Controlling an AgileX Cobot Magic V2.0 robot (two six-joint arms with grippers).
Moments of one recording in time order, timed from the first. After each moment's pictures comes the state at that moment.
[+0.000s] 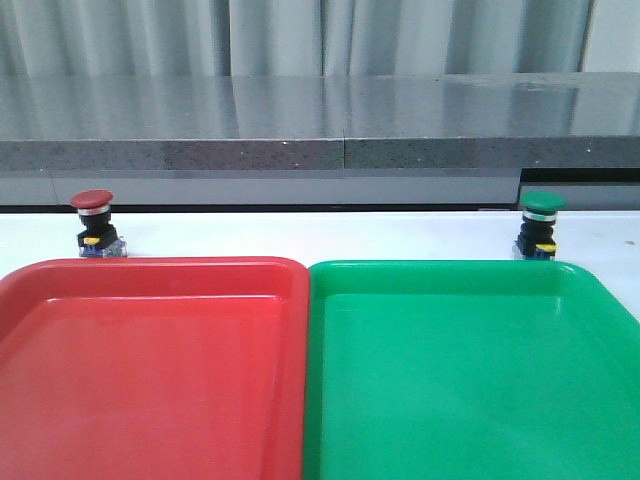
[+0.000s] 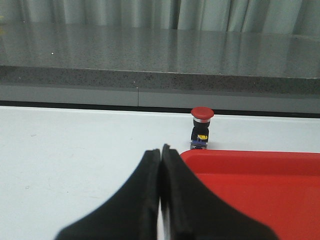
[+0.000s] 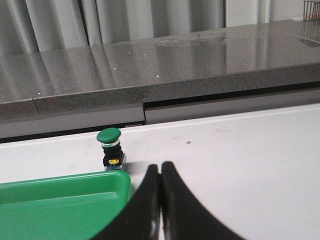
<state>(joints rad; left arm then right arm) -0.02 -0.01 0.00 -0.08 0.17 -0.05 -0.04 -0.01 0.03 -0.09 0.08 0.24</state>
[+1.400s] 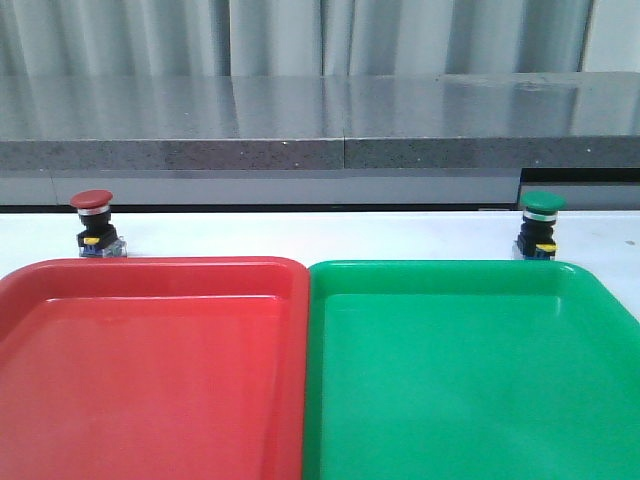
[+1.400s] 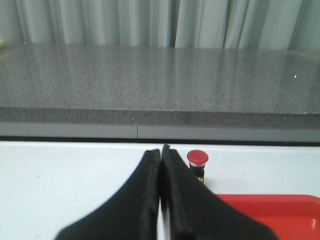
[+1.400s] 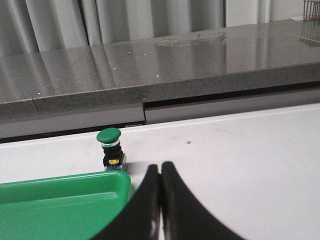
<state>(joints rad) -0.02 0.29 -0.37 -0.06 0.28 -0.05 -0.04 -0.01 0.03 -0.09 0.08 0.24</state>
